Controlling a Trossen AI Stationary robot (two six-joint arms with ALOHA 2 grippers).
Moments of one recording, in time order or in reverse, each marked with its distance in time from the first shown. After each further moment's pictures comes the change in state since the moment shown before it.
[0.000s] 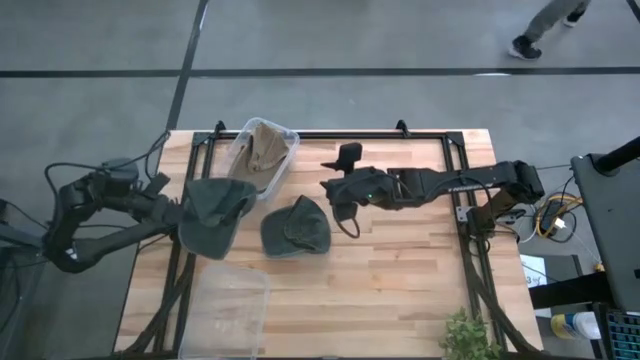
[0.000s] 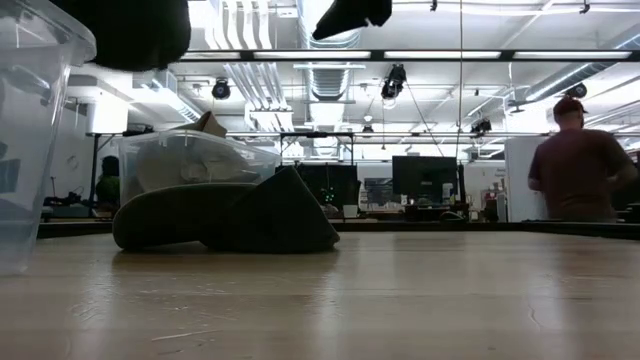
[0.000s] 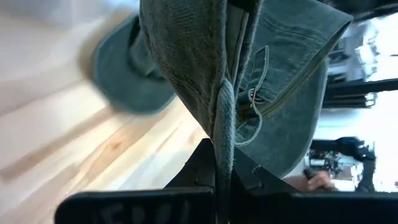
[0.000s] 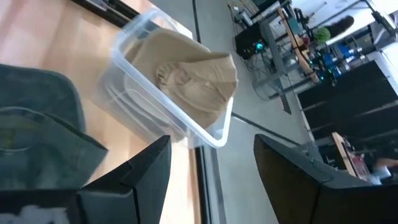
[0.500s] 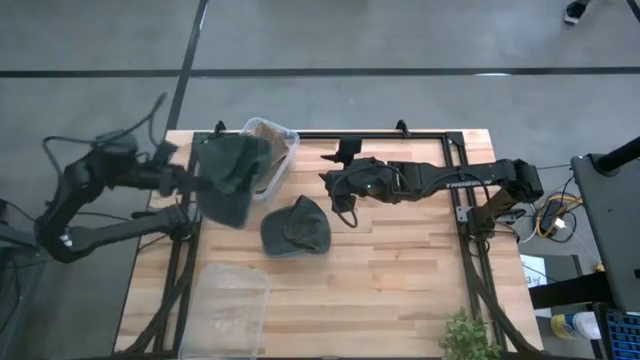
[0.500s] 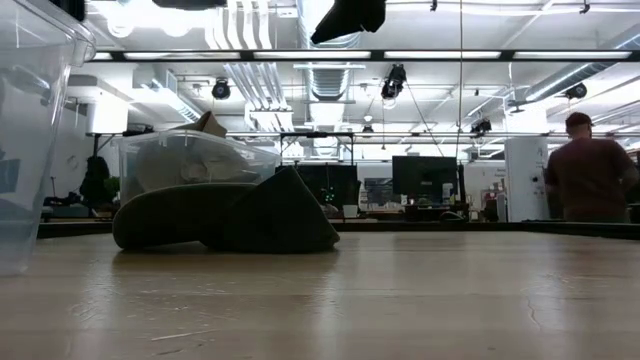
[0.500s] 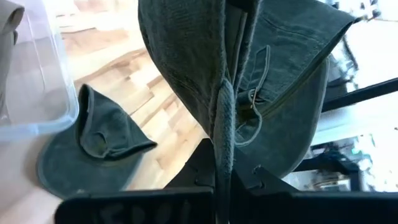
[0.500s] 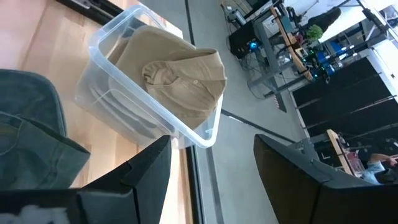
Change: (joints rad) left arm 0.000 0.298 0.157 0.334 -0.046 0.107; right arm -0.048 0.000 -0.001 0.037 -0.022 -0.024
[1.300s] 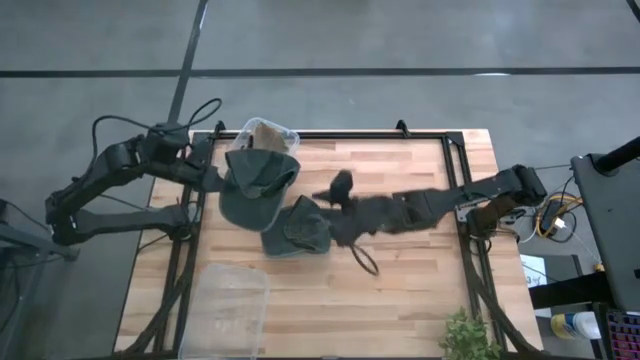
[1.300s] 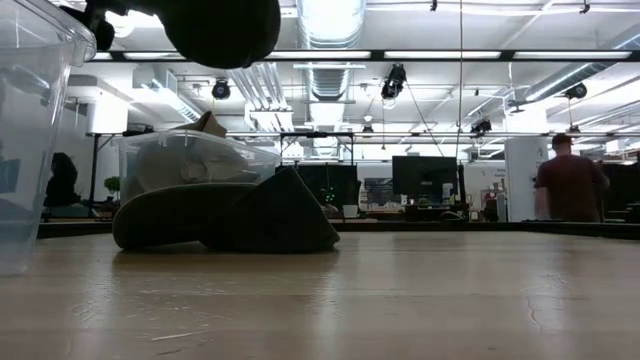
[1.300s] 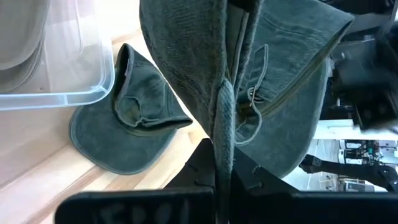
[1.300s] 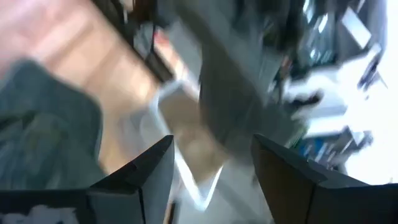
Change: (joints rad) left arm -0.062 0.134 0.002 -0.060 -0.052 -0.040; right arm 0.241 0.013 -0.002 0.107 0.008 -0.373
